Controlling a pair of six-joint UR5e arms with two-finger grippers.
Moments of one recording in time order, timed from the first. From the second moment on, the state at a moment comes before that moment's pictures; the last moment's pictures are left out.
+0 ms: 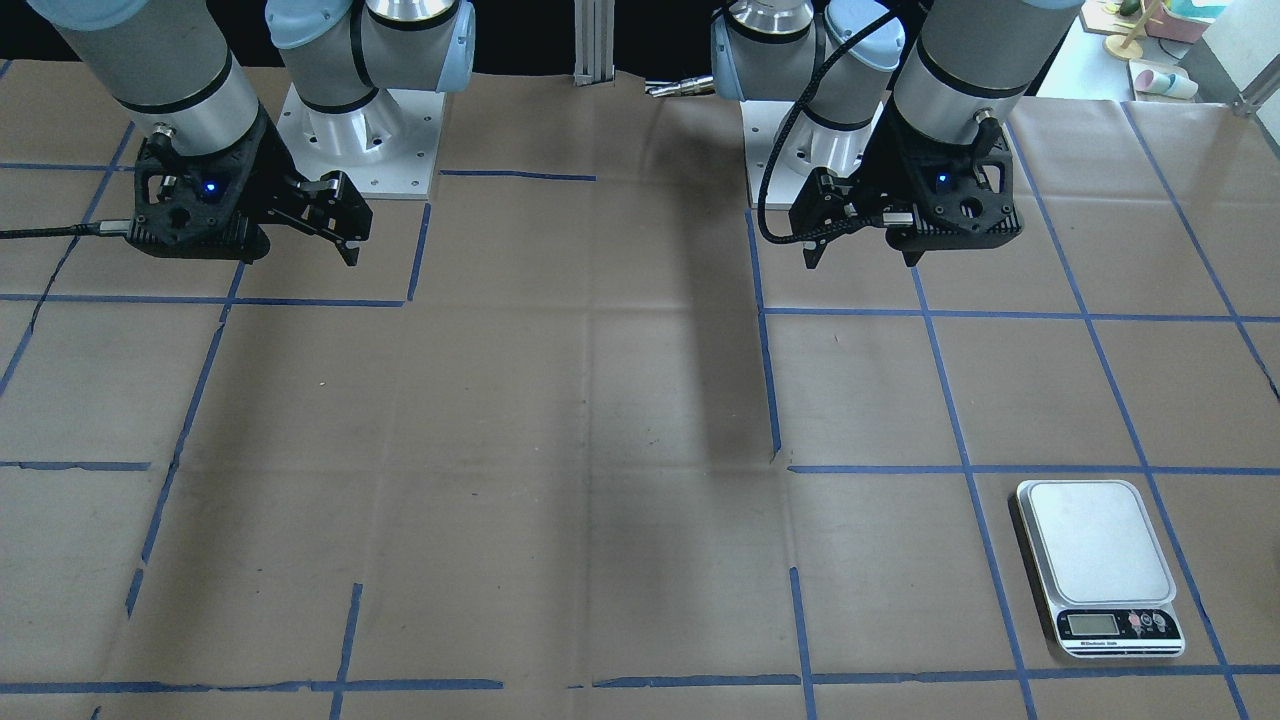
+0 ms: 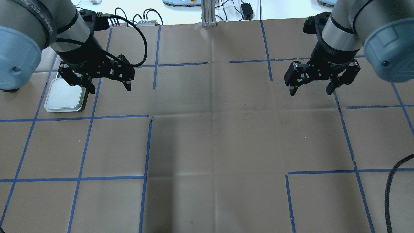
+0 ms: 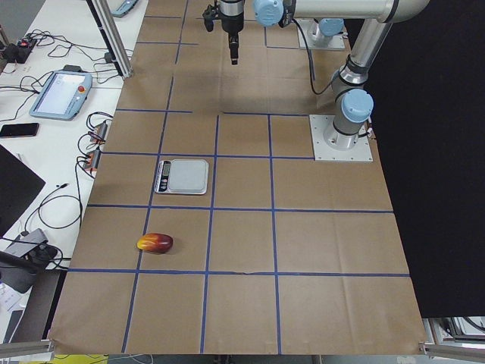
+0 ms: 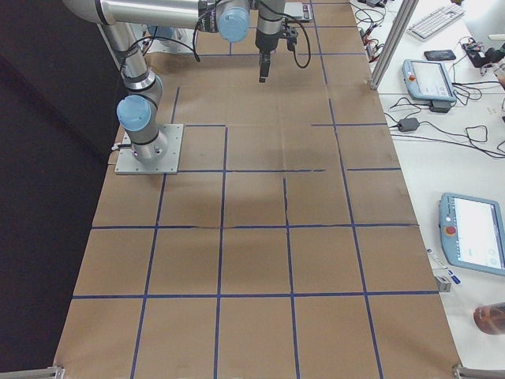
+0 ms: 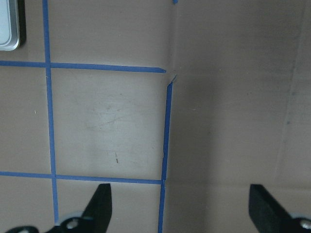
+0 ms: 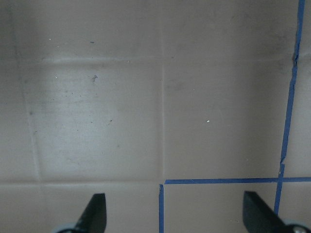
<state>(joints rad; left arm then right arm) -1.56 -1.56 -1.61 -1.58 1.56 -0.05 1.53 -1.60 1.68 -1.57 -1.56 -0.02</state>
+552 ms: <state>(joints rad) -1.55 -1.56 -1.61 -1.58 1.56 -0.04 1.53 -1.60 1.68 -1.57 -1.56 -0.02</state>
